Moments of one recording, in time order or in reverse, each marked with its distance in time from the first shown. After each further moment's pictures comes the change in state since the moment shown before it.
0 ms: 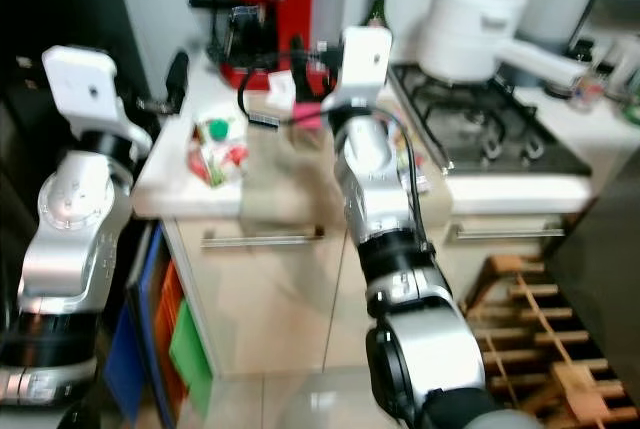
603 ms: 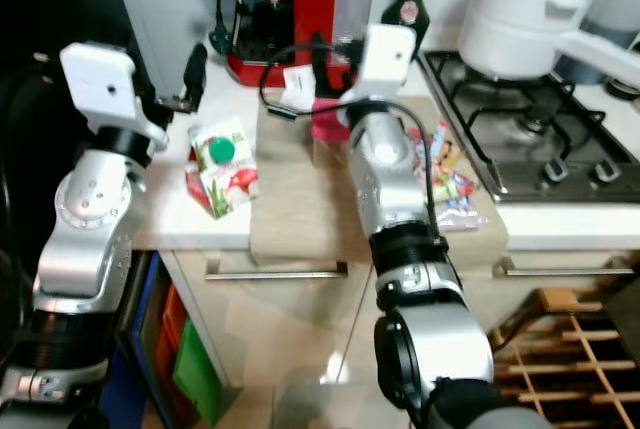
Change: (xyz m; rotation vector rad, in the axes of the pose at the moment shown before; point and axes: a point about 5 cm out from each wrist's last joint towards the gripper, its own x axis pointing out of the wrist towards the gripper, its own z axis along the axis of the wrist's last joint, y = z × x) left arm -0.001 0.007 -0.001 0.019 0.002 0.037; right arm 0.000 -0.002 -0.014 0.119 0.106 -0.041
